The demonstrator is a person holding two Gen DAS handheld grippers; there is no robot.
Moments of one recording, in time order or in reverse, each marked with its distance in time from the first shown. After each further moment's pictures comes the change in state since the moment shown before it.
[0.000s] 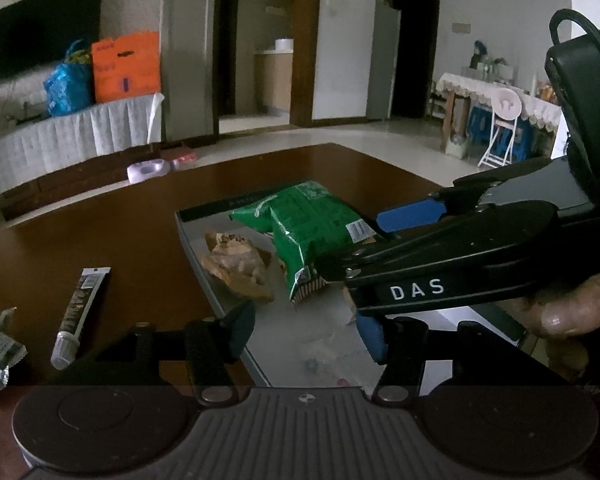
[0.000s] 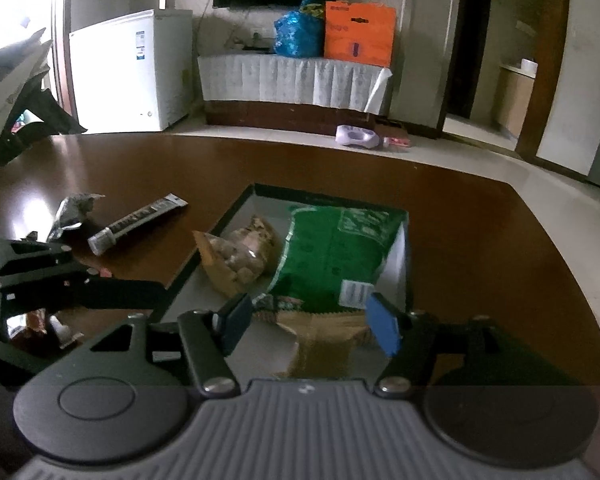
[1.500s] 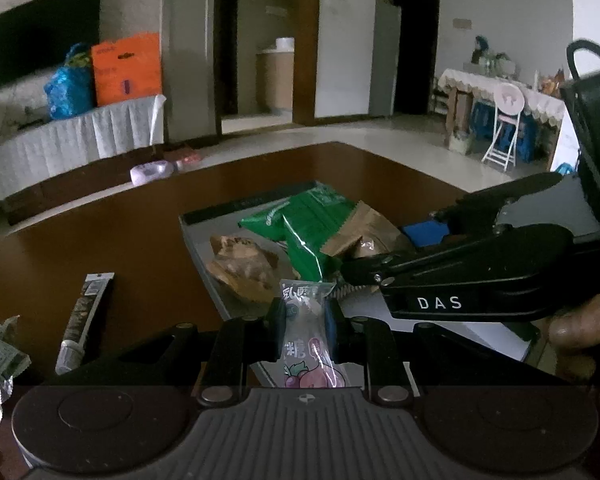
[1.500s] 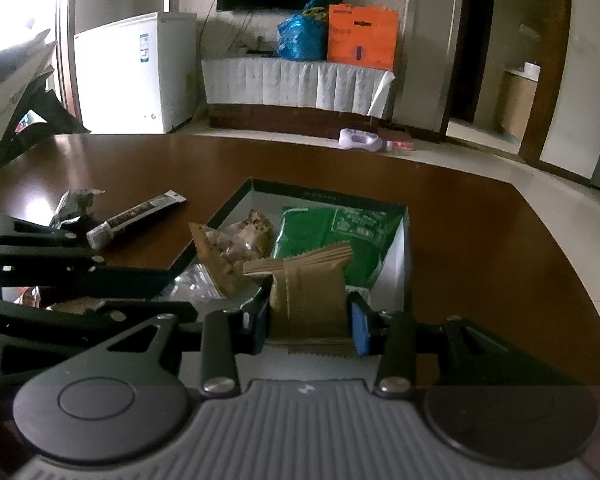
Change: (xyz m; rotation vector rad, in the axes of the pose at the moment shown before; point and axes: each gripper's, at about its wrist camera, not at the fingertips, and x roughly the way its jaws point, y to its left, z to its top) left arm 0.010 0.003 0.006 0.021 0.015 0.016; right arm -0.002 -0.007 -0.006 -0.006 -0.003 0.013
